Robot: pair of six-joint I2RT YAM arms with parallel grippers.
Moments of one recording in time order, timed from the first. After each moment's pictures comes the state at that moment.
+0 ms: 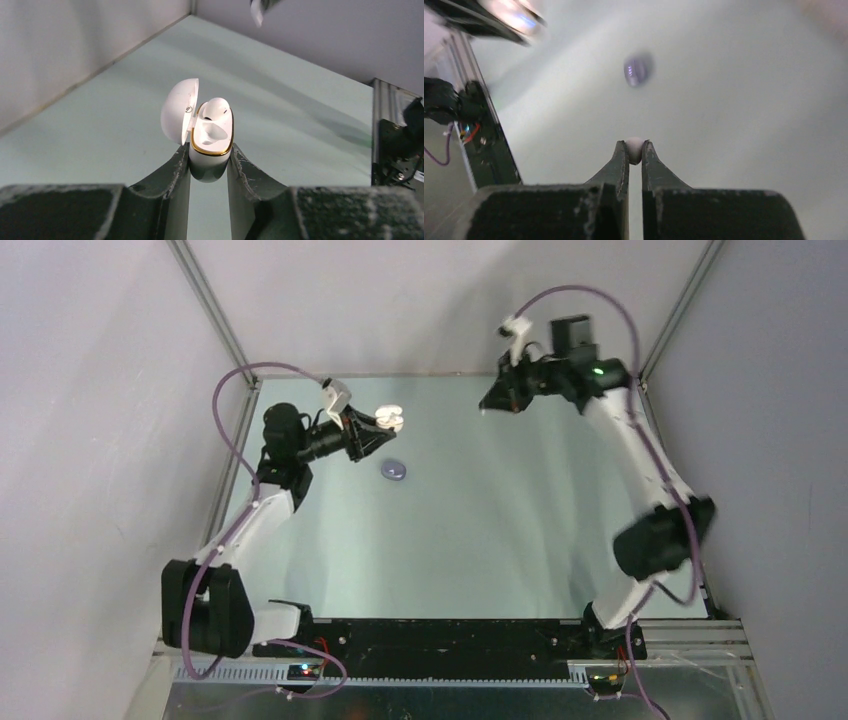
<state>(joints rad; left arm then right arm) -0.14 1.25 0.86 0.35 0.91 -0.11 0.33 1.83 1.94 -0.91 -0.67 -0.26</state>
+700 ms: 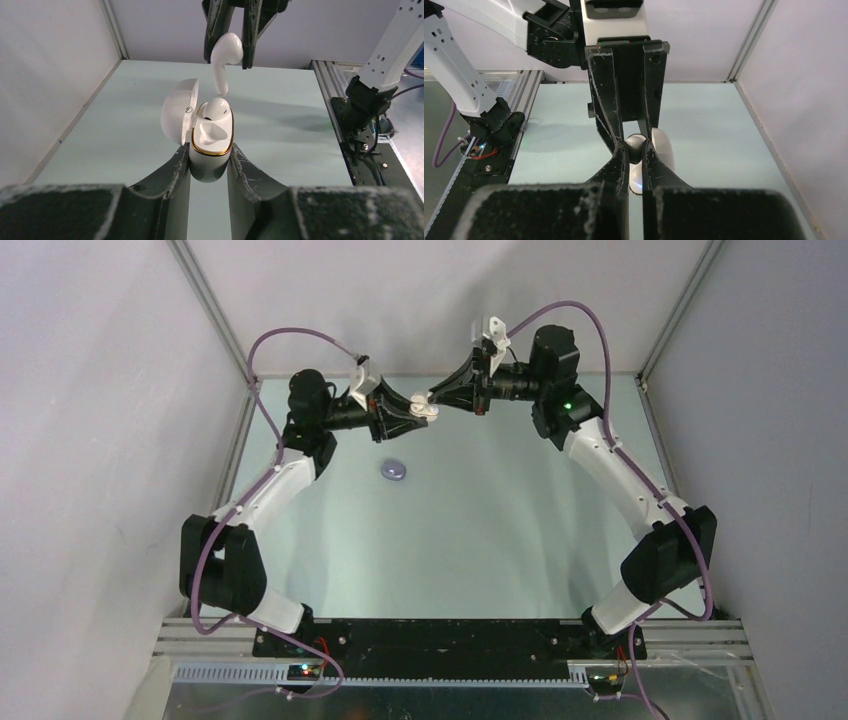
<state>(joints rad) -0.28 1.50 1.16 0.46 1.18 -0.10 0.46 1.60 1.60 0.04 -1.04 -0.08</state>
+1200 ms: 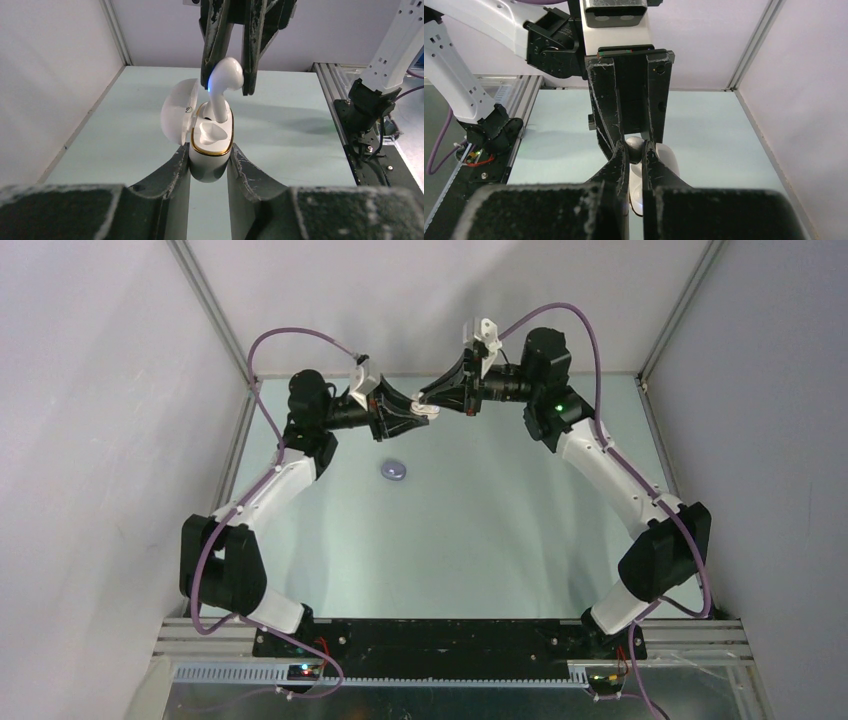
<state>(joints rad) -0.29 1.50 1.16 0.50 1.17 -0.11 0.49 1.61 1.60 0.10 -1.01 -0.06</state>
